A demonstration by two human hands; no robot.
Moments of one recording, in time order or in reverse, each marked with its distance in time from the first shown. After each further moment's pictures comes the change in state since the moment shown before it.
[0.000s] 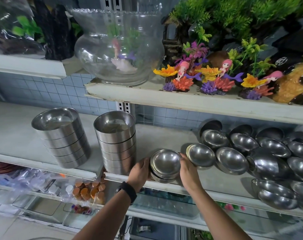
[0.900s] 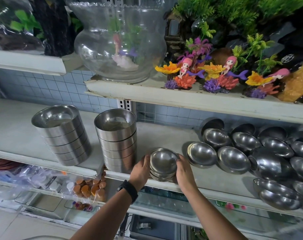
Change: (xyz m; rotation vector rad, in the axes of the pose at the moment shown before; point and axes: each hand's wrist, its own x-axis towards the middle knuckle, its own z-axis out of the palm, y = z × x) left_hand -0.013 0.021 0.003 0.094 0.004 -0.016; right_hand 0.018 0.036 0.023 0.007 -0.001 -0.069
